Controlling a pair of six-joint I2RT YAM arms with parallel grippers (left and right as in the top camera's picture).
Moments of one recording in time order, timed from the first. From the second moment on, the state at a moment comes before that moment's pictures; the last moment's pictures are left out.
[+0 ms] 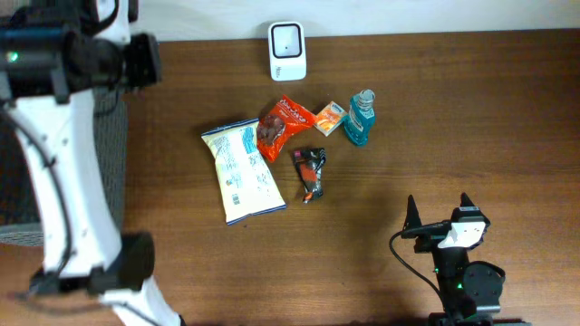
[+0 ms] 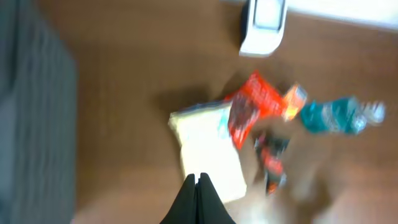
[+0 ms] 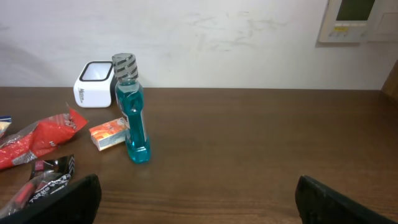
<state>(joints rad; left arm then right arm) 0.02 1.93 2.62 -1.68 0.18 -0.13 -0.01 0.01 0.01 -0.08 -0.02 0.00</state>
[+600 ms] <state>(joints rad) 0.15 1.60 1.88 -1.66 -0.21 -0.23 -0.01 0.01 0.01 -0.08 -0.02 0.00</state>
